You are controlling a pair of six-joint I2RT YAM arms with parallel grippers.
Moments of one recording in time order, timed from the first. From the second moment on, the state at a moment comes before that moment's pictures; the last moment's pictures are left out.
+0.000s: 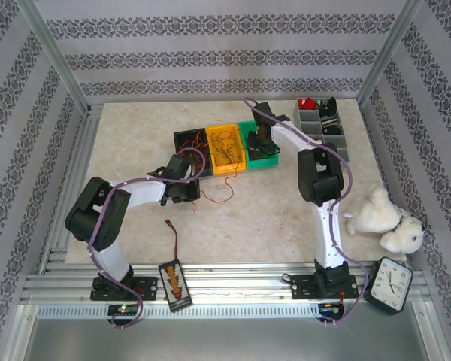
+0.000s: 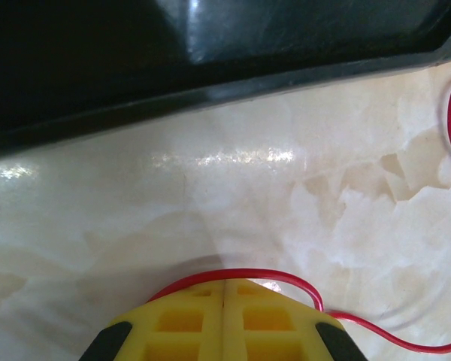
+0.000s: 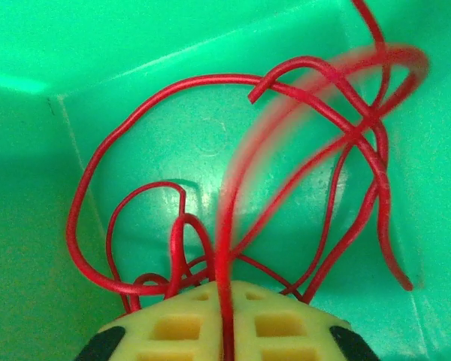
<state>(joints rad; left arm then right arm) -0.42 1.76 0.88 -0.20 0.20 -0.54 0.31 2.28 1.84 -0.72 -0.05 0.48</state>
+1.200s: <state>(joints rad) -0.50 1.85 1.00 -0.21 0.39 -0.33 0.48 1.59 0.96 -0.32 -0.19 0.46</state>
